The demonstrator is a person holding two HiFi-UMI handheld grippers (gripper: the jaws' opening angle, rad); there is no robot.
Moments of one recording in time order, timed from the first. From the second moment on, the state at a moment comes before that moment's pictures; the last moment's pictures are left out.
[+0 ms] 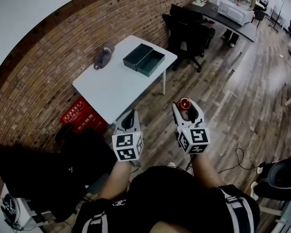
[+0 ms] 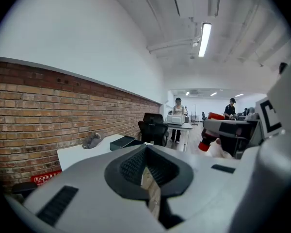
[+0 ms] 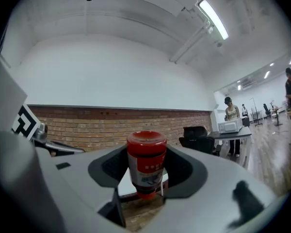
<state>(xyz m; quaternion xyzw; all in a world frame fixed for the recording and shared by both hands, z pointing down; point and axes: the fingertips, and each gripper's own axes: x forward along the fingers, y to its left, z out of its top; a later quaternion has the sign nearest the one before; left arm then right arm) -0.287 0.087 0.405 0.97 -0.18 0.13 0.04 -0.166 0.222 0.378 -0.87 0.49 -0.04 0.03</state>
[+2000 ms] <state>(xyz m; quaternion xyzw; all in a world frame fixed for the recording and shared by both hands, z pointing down) -0.121 0.034 0.436 0.97 -0.21 0.14 0.06 -0.009 0.146 0.389 -0.82 0.57 -0.04 0.02</state>
